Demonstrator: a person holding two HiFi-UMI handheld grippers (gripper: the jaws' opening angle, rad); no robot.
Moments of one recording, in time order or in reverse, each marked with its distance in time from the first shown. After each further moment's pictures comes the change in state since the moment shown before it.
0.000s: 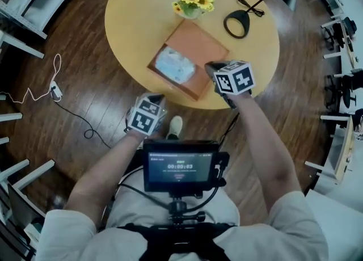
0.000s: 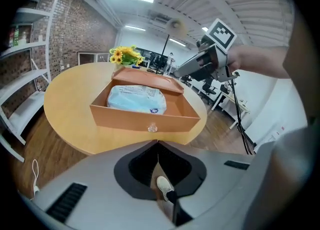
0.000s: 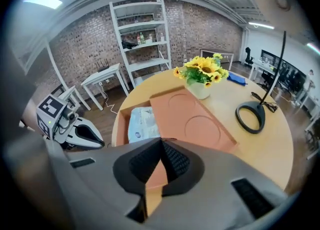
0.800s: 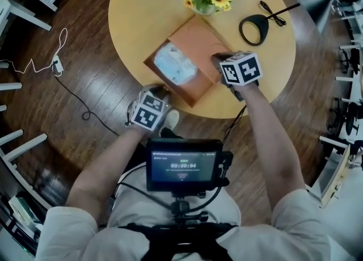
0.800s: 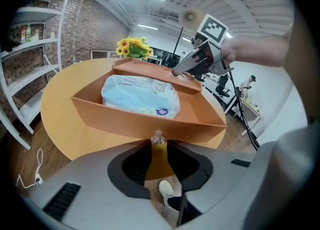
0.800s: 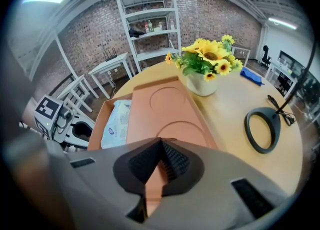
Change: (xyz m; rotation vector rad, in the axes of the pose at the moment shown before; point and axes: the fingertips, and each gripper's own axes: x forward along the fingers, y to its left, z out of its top) left arm 0.053 0.013 0.000 -0.083 0.010 0.138; right arm 0.048 -0.058 0.011 -0.119 0.118 0.095
